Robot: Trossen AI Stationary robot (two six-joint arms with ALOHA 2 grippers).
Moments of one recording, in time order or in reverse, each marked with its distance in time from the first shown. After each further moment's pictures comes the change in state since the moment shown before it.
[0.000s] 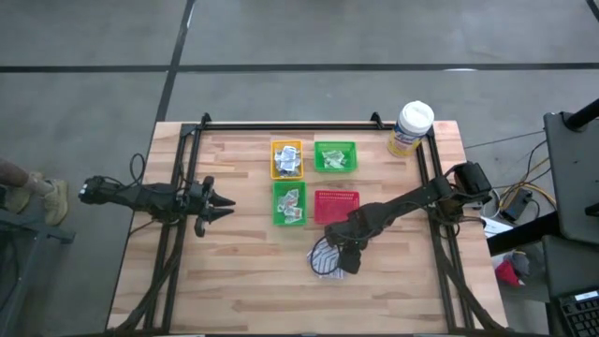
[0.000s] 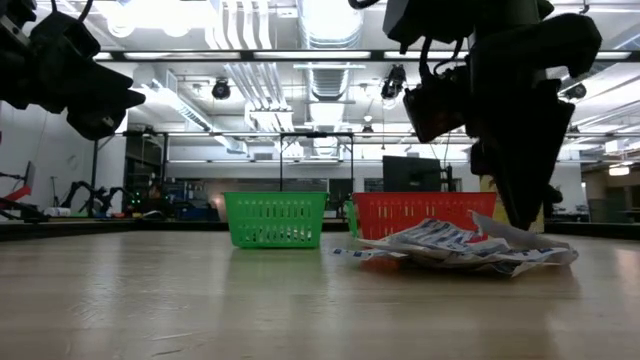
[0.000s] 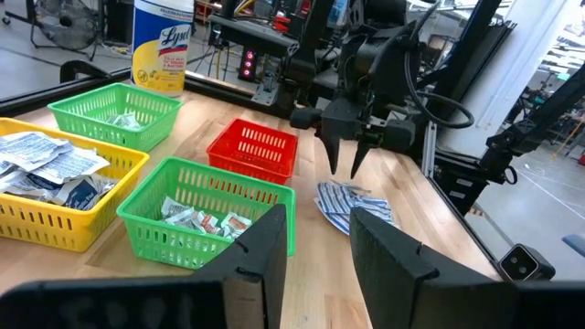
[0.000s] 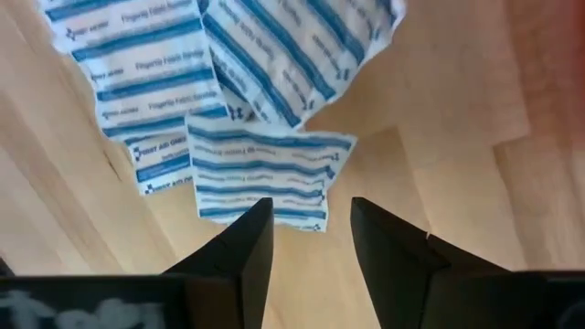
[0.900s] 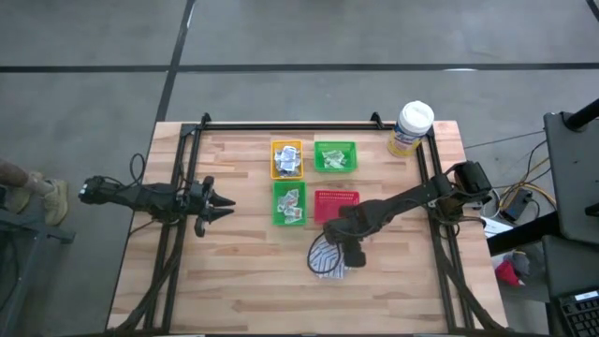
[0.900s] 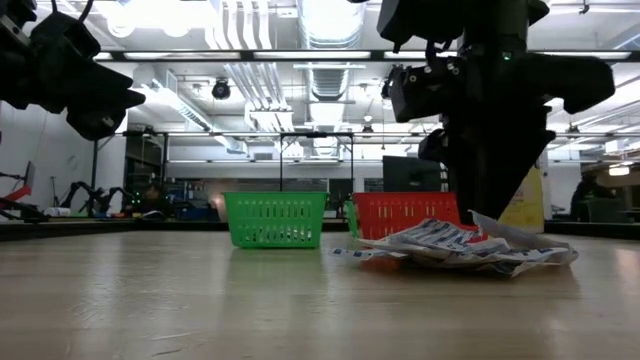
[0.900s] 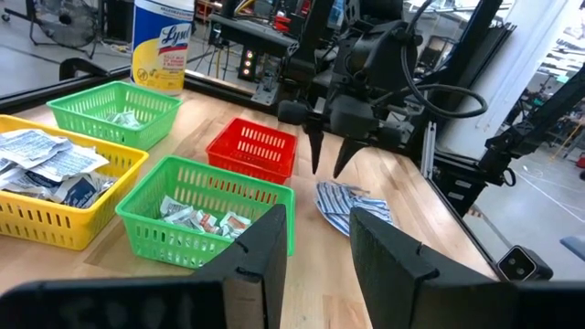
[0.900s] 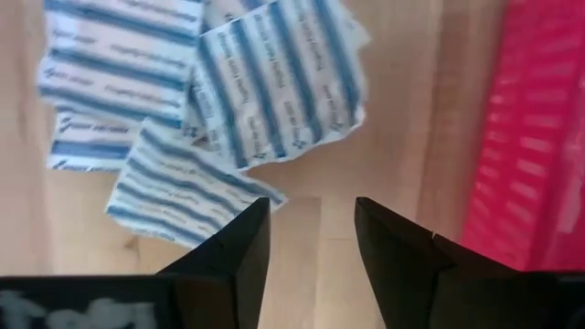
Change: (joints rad) left arm 0.000 0.000 0.000 0.000 0.000 -0.009; right arm -0.023 -0.005 0.004 0.023 0.156 -0.479
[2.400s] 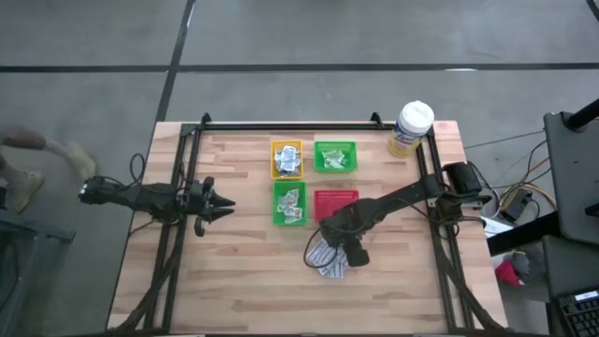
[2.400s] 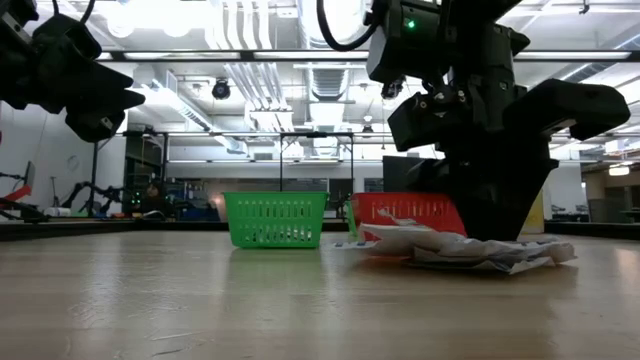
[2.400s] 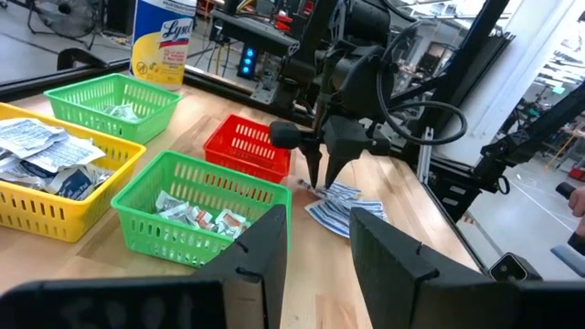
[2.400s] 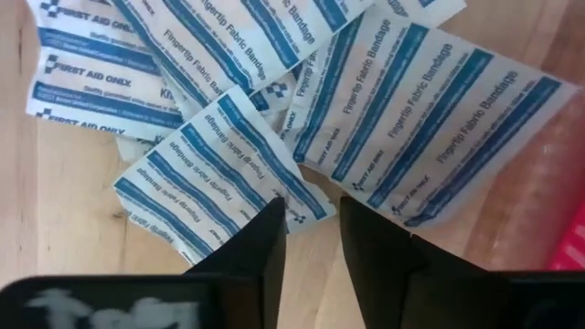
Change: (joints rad) left arm 0.000 0.000 0.000 0.000 0.000 -0.041; right arm -0.044 0.075 -0.018 0.036 -0.155 -0.216
